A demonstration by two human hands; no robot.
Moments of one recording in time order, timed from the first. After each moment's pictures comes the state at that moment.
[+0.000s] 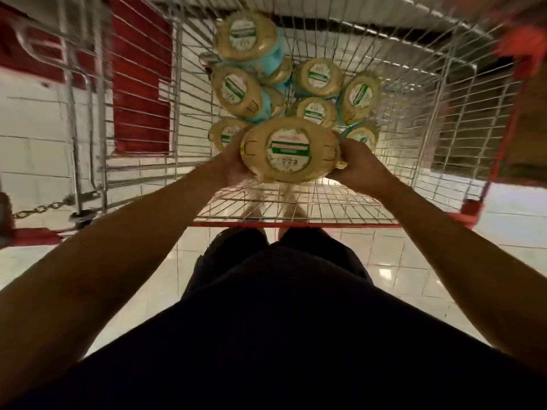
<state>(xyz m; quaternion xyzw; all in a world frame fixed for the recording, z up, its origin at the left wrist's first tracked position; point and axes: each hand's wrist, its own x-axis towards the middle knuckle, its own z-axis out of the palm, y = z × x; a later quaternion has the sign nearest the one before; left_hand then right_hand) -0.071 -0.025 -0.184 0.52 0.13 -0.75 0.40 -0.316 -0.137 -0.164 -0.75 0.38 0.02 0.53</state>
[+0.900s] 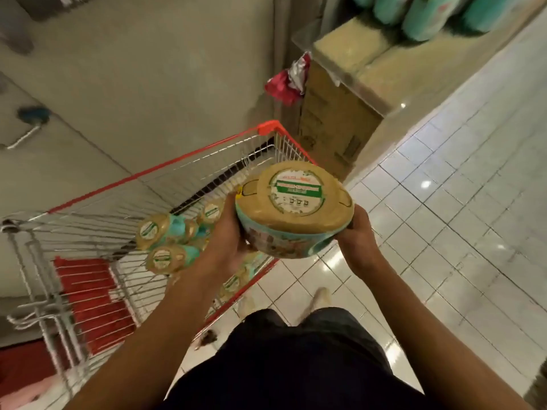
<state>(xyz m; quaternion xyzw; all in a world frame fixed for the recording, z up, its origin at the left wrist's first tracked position) -0.262 -0.031 0.049 0.56 -0.28 -0.74 0.26 -0.486 0.042 0.035 -0.41 0.51 -0.57 0.50</state>
